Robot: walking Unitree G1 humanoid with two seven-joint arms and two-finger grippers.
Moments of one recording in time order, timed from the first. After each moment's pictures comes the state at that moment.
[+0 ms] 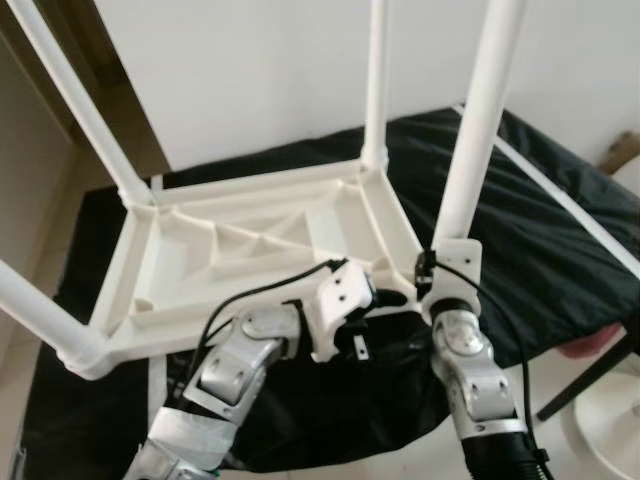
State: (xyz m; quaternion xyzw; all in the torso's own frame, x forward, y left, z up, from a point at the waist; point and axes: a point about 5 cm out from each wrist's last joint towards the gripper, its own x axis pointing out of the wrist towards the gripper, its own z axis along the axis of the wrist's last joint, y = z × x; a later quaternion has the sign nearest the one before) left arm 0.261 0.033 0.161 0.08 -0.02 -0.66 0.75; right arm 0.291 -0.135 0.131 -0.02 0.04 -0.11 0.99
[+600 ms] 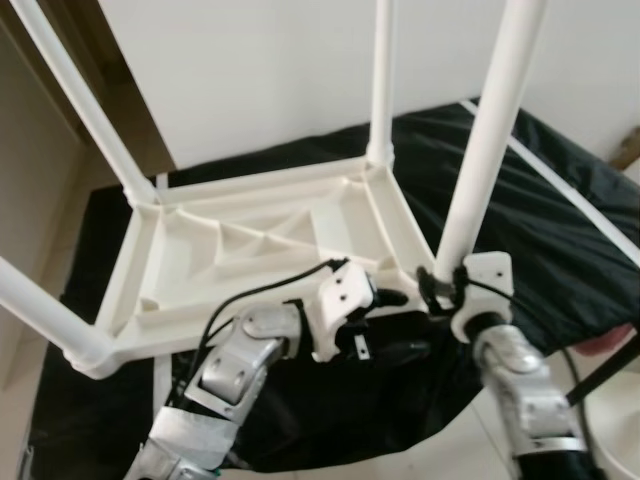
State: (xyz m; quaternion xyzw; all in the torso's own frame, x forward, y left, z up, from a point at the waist) left arm 0.264 0.034 0.154 0.09 -0.01 -0.65 0.75; right arm 0.280 -0.187 0.136 -0.07 -0.01 0.09 0.99
